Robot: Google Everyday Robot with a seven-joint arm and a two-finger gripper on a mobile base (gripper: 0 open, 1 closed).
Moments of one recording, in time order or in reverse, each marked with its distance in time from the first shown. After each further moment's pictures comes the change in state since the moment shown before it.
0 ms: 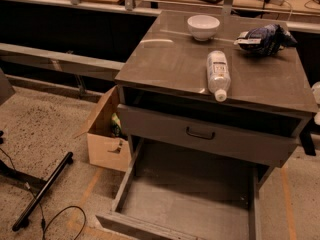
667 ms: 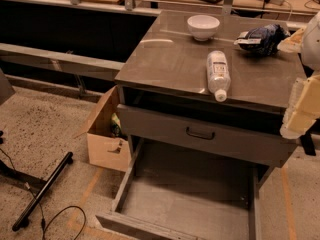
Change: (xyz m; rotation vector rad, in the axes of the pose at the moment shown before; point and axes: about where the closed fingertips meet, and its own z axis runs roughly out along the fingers) arm -0.049 0.042 0.025 -0.241 0.038 -0.028
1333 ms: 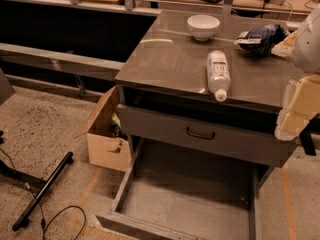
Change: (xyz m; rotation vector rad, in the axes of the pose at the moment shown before) arm -0.004 0.004 0.007 -0.035 0.015 0.007
